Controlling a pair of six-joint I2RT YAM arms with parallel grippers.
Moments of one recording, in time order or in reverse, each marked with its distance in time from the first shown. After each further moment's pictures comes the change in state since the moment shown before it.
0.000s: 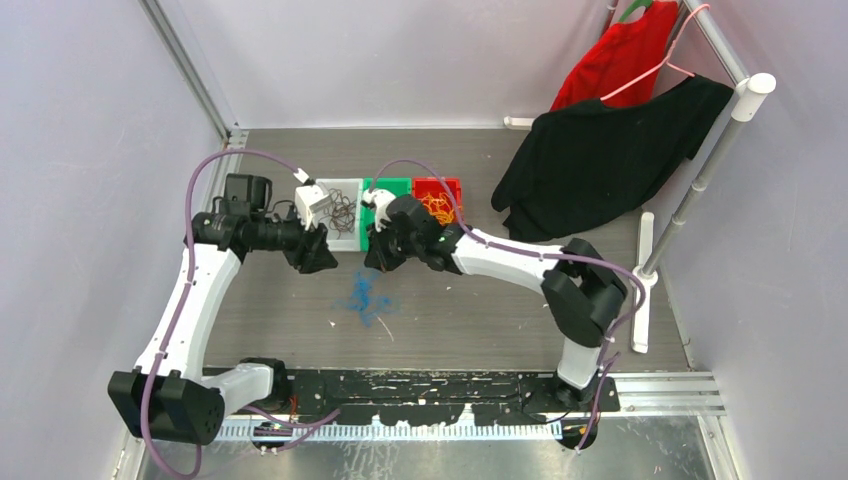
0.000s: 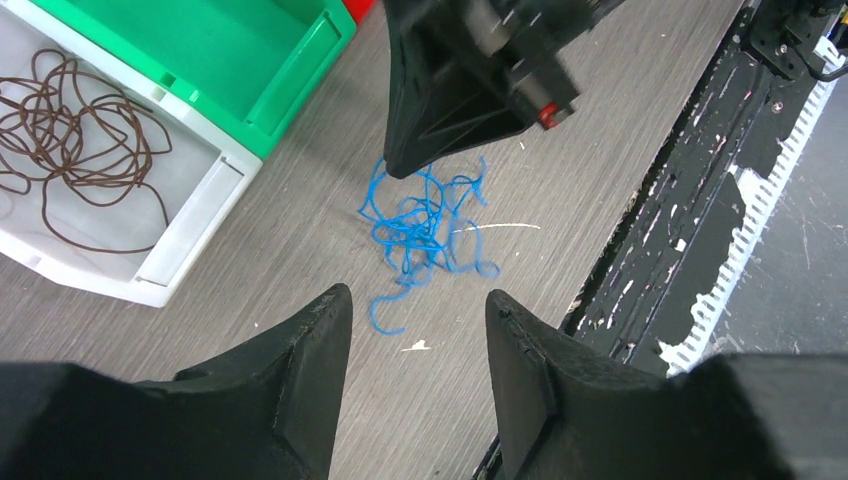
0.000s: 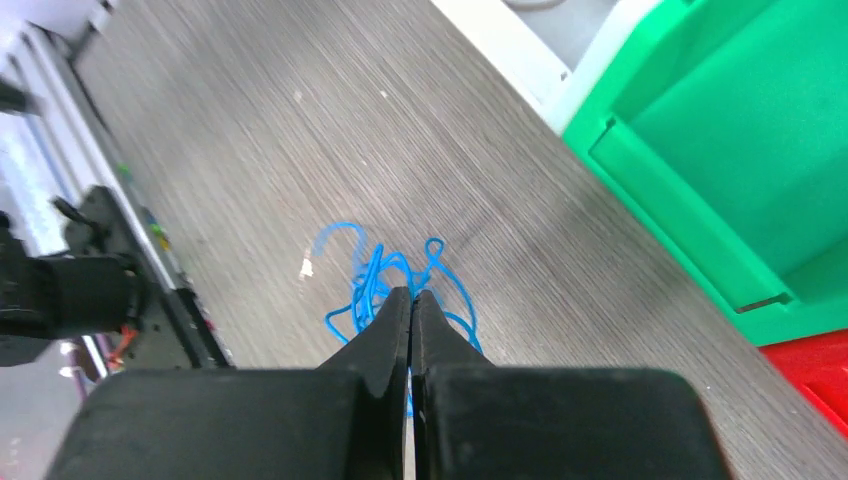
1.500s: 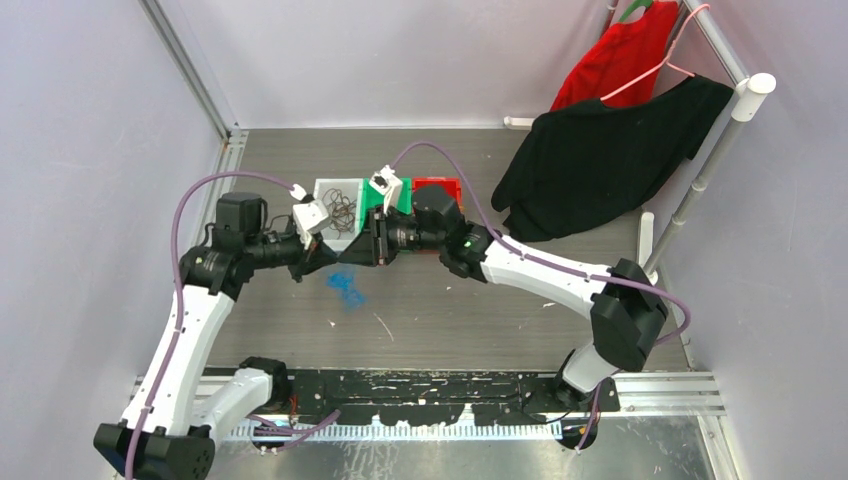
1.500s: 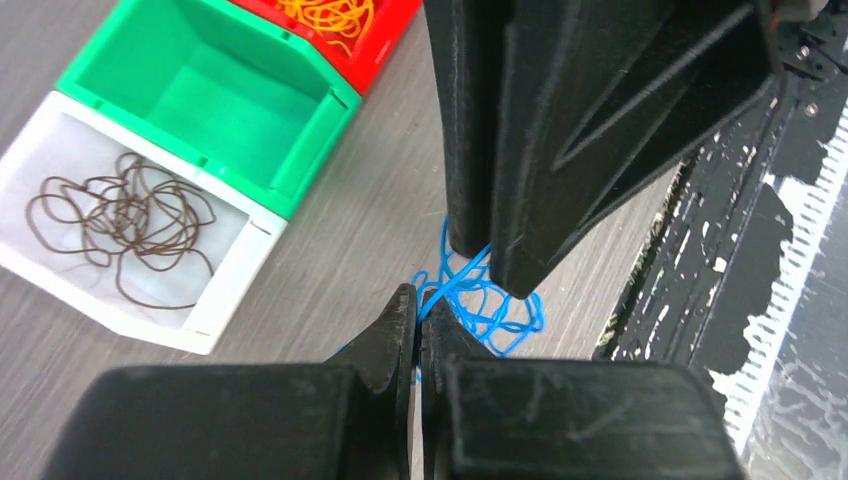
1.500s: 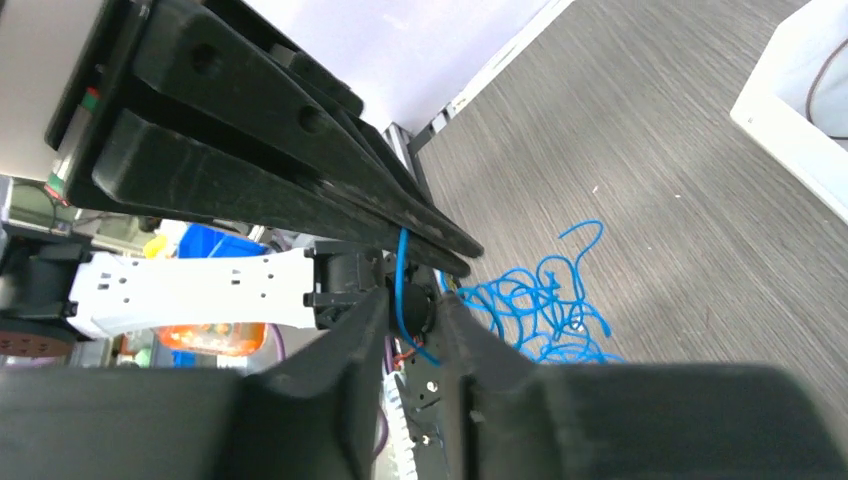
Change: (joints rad) left arm -0.075 -0.202 -0.121 0.140 0.001 -0.007; right arm 0.011 -0.244 -0.078 0.311 -0.292 0.372
